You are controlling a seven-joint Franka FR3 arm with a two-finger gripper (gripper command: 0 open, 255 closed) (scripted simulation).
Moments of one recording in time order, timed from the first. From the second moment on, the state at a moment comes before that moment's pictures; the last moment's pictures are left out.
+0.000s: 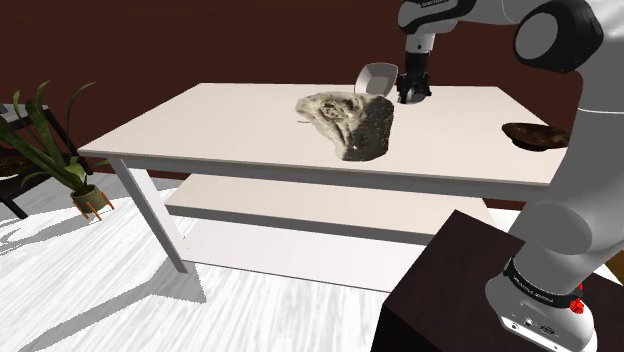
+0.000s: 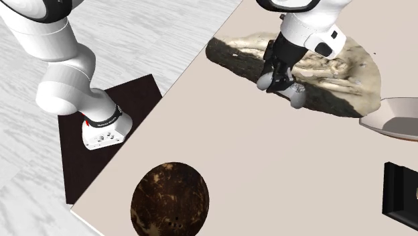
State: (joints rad) arm -0.42 0.28 -0.14 -1.48 0.09 1.65 -0.25
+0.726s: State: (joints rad) arm -0.48 0.07 -0.20 -1.73 0.05 1.67 -0.37
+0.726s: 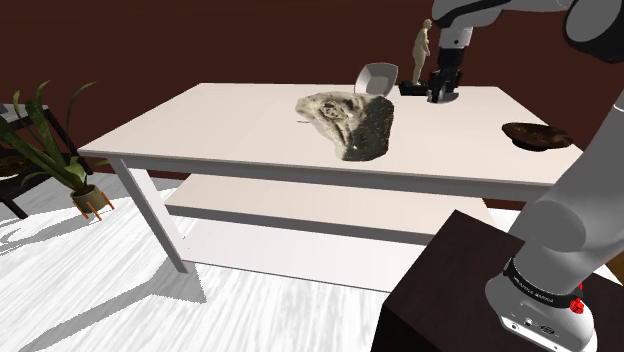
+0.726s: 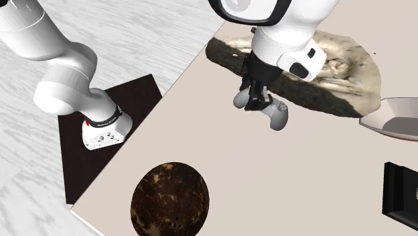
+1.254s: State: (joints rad) arm -0.56 -0.11 -0.27 -1.94 -0.01 1.70 -0.50
